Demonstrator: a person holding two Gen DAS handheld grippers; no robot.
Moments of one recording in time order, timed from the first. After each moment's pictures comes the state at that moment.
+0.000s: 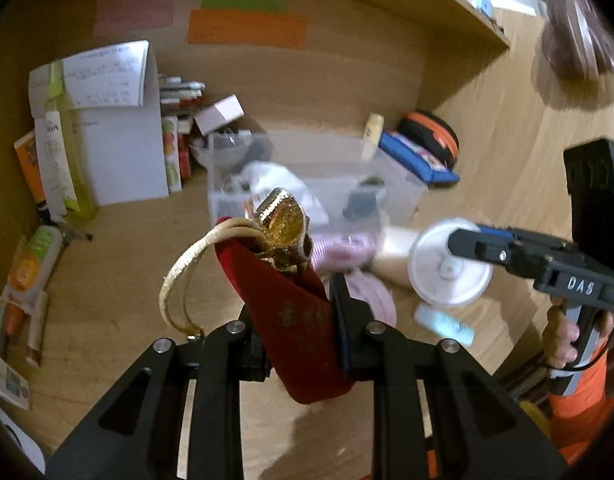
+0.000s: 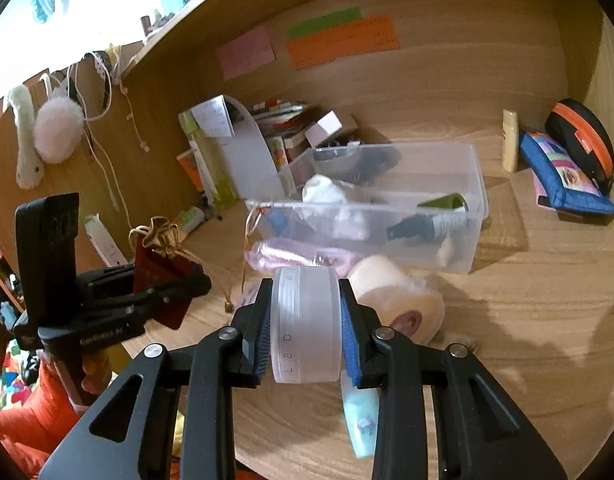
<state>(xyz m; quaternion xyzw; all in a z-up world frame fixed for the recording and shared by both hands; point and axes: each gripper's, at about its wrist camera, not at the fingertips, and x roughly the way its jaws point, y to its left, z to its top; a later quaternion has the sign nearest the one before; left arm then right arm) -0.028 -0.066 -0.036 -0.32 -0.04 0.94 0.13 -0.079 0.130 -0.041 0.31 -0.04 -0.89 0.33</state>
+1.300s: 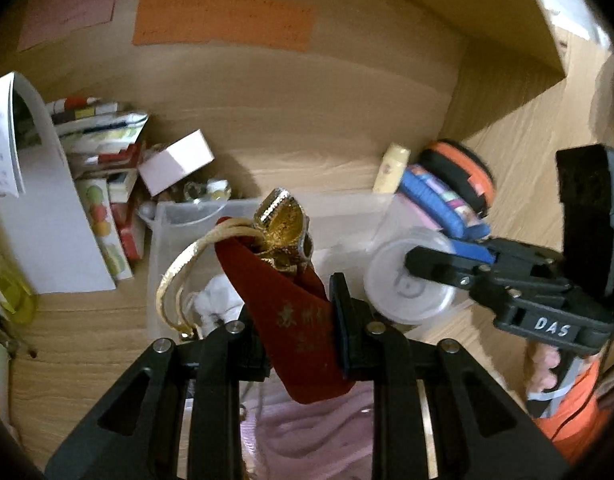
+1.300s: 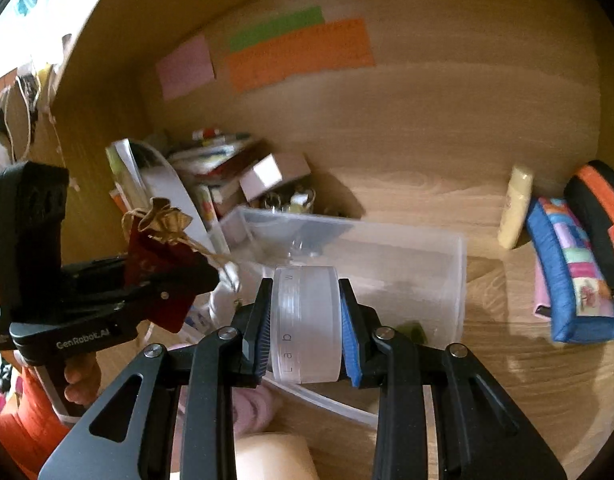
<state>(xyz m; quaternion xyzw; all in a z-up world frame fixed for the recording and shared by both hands) -0.186 -0.055 -0.038 -0.33 -0.04 0.93 0.14 -0.223 0.118 -0.036 0.31 -0.01 -0.90 0.30</state>
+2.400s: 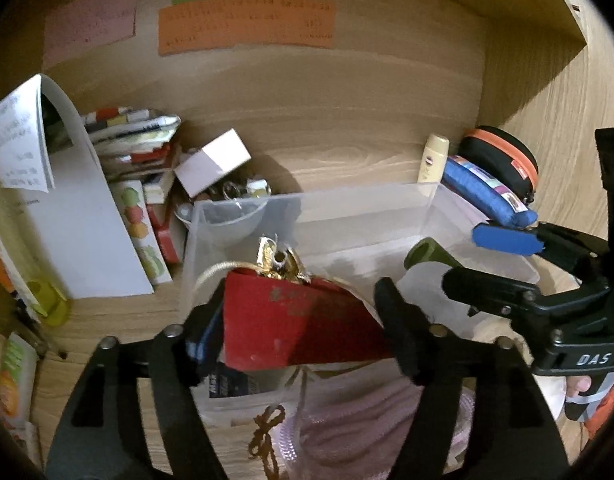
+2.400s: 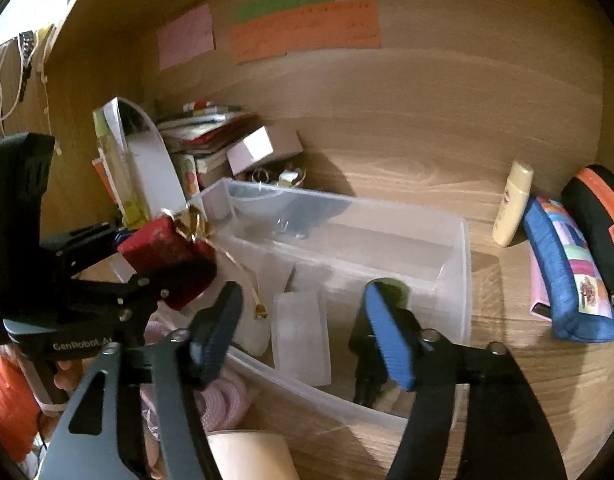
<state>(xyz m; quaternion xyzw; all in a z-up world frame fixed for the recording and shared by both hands) -0.182 -0.051 -0.052 -0.30 0.01 0.95 0.07 -0.212 0.110 -0.056 0.29 0.03 -0.92 0.27</state>
